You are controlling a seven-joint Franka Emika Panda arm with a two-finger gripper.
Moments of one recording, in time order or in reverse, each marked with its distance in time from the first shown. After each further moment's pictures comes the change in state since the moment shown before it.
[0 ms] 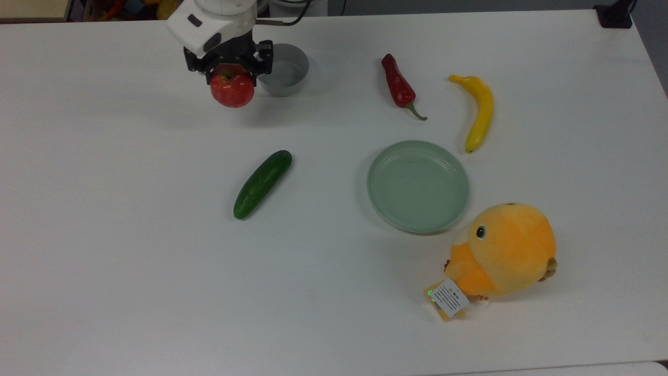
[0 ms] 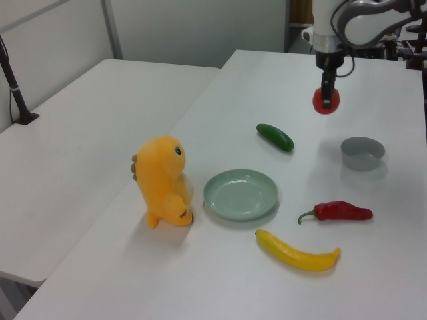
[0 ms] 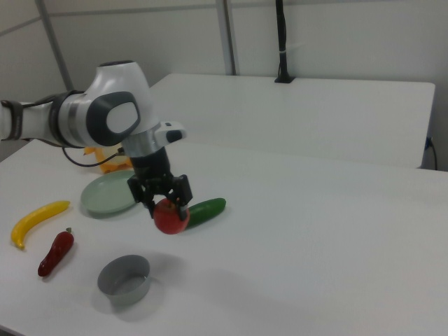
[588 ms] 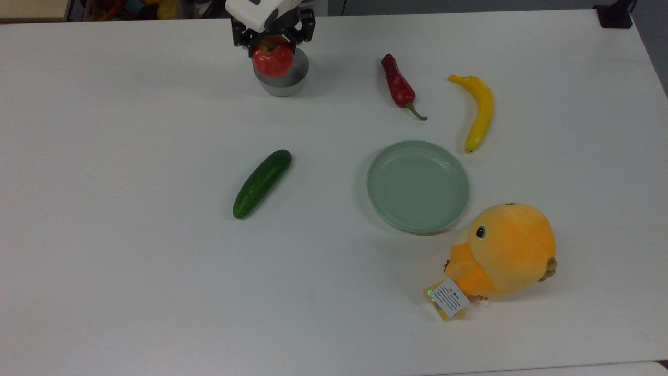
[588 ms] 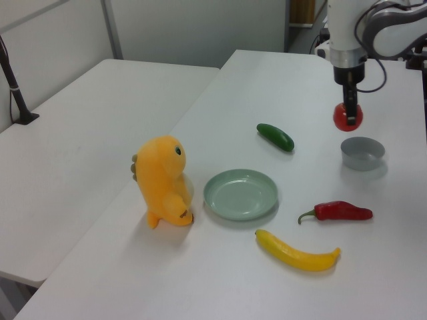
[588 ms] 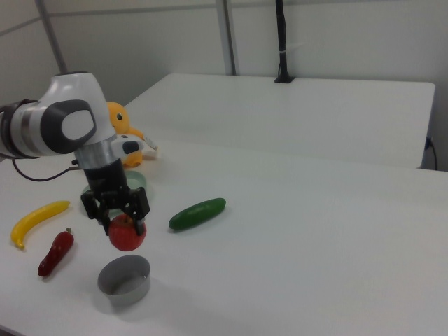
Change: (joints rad) arm 0.121 -0.161 0.011 -0.183 0.000 -0.076 -0.001
